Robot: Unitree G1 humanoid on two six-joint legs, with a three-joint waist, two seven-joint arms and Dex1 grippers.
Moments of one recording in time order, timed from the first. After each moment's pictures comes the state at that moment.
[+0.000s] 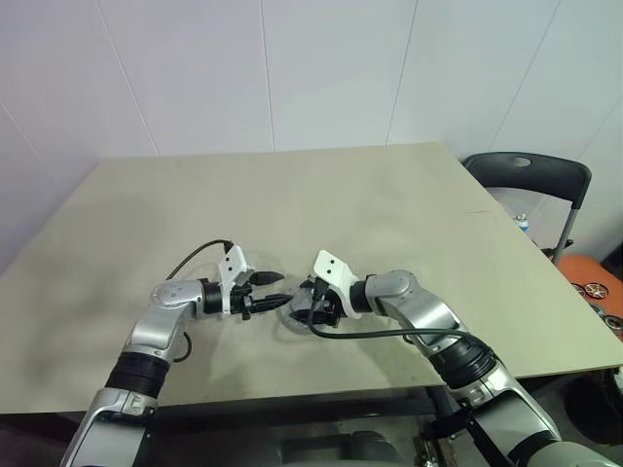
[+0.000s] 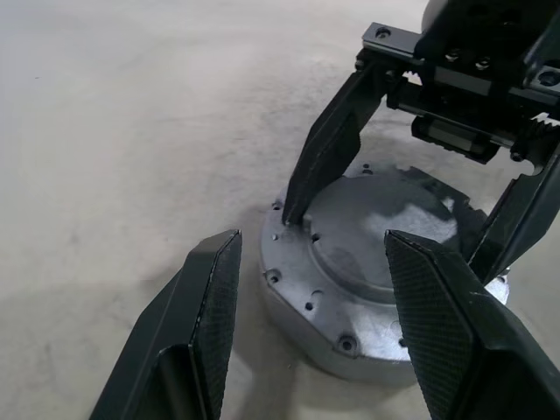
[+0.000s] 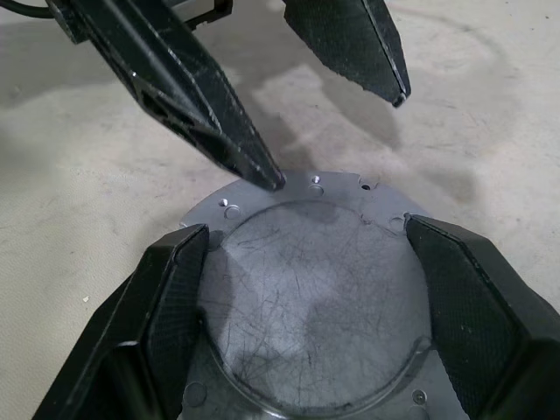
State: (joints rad) left arm -0.37 0.45 -0.12 0.29 -0.27 0.15 -1.13; right arm -0.51 -0.34 0.46 0.06 0.12 0.65 0.85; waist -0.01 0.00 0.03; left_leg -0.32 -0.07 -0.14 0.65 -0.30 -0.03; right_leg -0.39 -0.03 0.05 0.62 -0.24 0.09
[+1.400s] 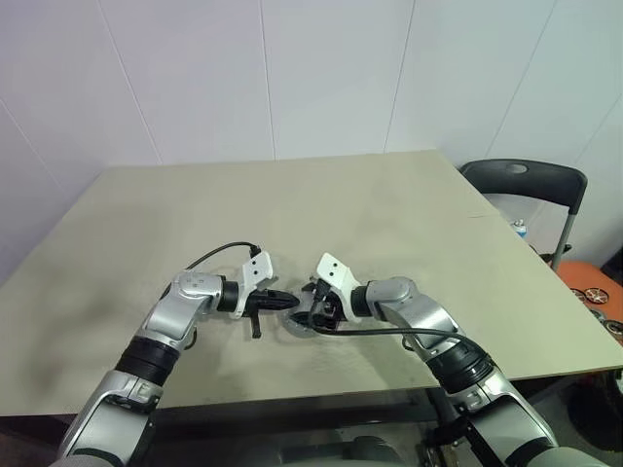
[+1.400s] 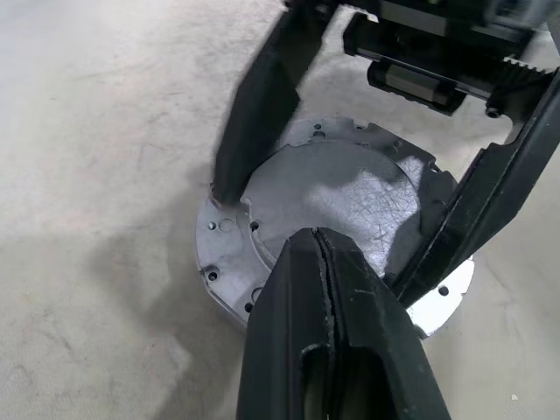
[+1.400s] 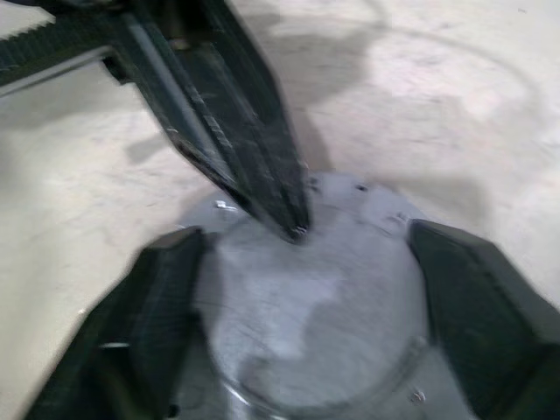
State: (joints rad) left arm -0.44 0.47 -0.27 0.28 -0.17 0.27 -1.14; right arm -0.49 -0.31 0.42 0.11 0.13 0.64 0.81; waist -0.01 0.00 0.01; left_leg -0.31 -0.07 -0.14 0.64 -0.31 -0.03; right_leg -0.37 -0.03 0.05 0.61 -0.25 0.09
